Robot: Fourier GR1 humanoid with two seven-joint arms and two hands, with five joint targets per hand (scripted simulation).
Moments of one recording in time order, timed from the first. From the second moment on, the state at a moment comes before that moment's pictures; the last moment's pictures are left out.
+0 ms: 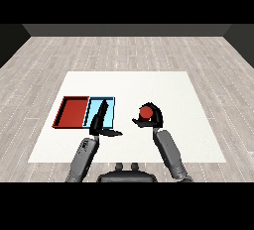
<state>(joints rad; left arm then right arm) -0.14 0.00 -0.24 -1.50 0.05 0.11 -0.27 -0.28 -0.01 0.18 -1.33 -0.14 -0.20 -0.33</state>
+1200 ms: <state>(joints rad) -0.28 0.00 -0.43 -1.40 0.10 0.26 -0.20 -0.45 0.00 0.38 -1.28 -0.25 -0.34 -0.35</state>
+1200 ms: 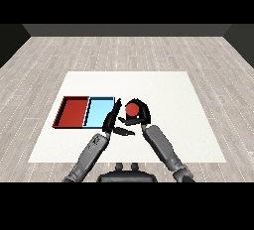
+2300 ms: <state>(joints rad) -0.38 0.03 -0.51 -1.33 0.10 0.42 -0.15 -0.47 -0.01 0.57 -1.33 -0.34 -0.49 -0.38</state>
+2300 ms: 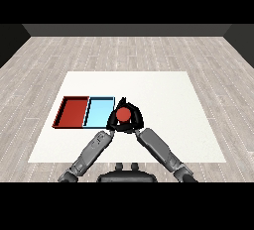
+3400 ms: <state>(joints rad) -0.43 0.04 -0.55 -1.31 0.15 0.57 -0.18 -0.48 -0.02 0.55 -1.36 -0.33 -0.47 -0.37</state>
